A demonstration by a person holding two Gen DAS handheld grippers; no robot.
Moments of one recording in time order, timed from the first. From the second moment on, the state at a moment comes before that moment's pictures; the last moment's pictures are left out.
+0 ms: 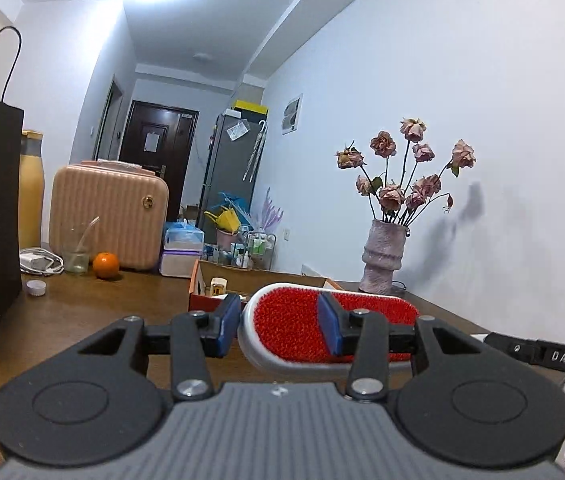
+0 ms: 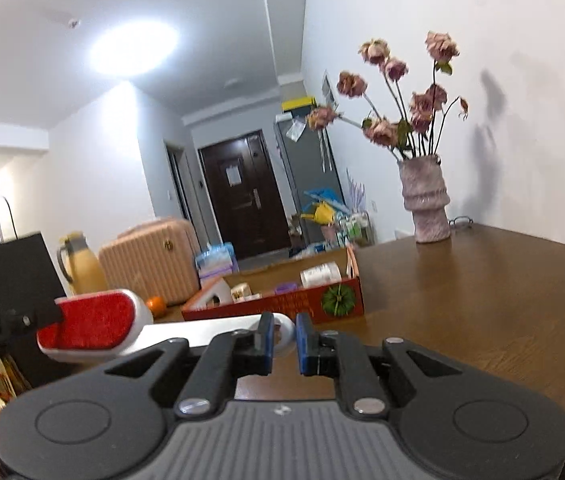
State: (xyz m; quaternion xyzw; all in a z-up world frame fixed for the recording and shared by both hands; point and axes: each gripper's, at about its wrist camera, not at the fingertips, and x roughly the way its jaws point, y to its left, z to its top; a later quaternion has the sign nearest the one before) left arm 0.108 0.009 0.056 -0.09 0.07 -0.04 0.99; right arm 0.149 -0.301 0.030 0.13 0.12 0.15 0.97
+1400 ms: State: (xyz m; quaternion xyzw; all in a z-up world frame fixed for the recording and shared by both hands) left arm 0.531 0.059 -0.009 -0.13 0.40 -0.06 0.91; right arm 0.565 -0.247 -0.003 0.05 0.41 0.15 0.90
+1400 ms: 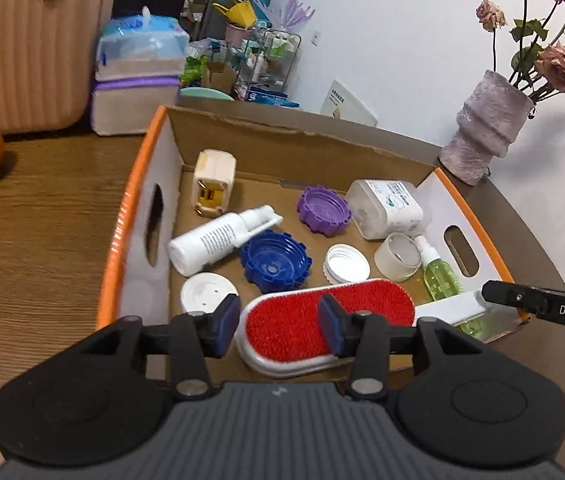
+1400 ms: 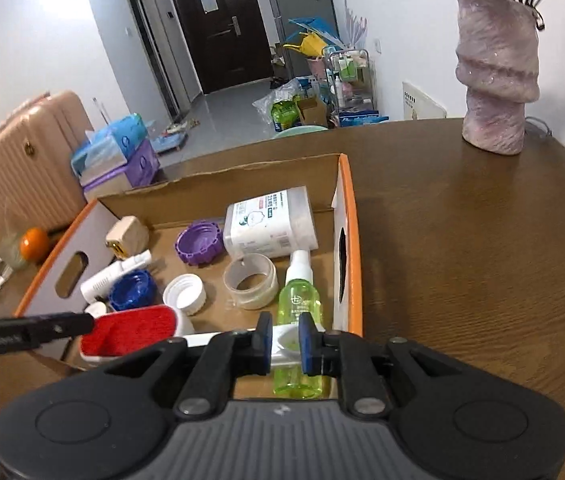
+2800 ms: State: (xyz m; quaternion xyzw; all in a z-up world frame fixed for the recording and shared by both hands) left arm 0.241 0.011 0.060 -0.01 0.08 0.00 1.00; right arm 0.287 -0.238 0.039 0.04 0.12 0.13 0.98
